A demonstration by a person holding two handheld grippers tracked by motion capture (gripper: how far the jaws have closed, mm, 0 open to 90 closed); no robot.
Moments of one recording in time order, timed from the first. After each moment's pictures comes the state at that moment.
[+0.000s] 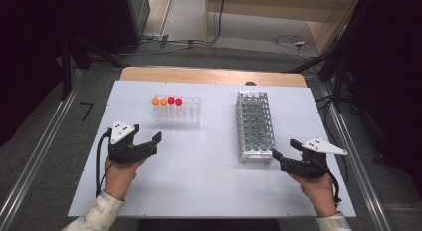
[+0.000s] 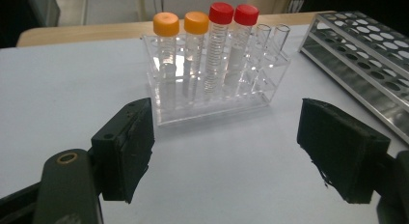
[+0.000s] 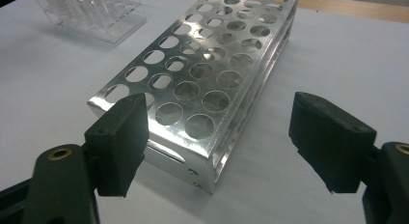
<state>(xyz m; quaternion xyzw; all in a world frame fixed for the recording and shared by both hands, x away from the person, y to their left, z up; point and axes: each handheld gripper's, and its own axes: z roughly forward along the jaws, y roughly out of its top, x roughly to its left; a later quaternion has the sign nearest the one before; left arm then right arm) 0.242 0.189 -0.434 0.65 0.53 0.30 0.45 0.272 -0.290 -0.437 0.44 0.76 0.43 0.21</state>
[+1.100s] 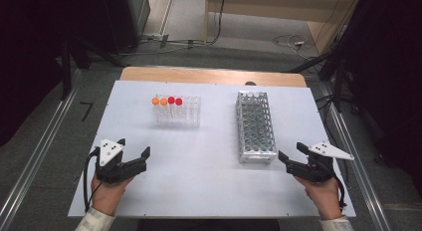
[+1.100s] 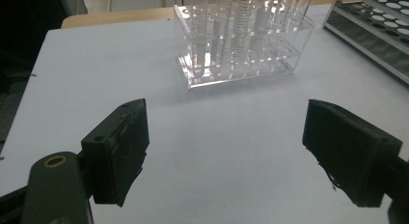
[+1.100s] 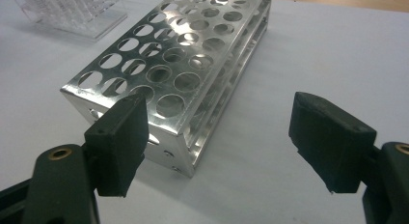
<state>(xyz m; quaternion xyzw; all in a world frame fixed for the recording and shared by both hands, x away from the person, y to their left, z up) 0.209 0.208 -0.453 0.65 0.54 0.31 0.43 0.267 -0.307 -0.444 0.46 0.75 0.43 0.22</state>
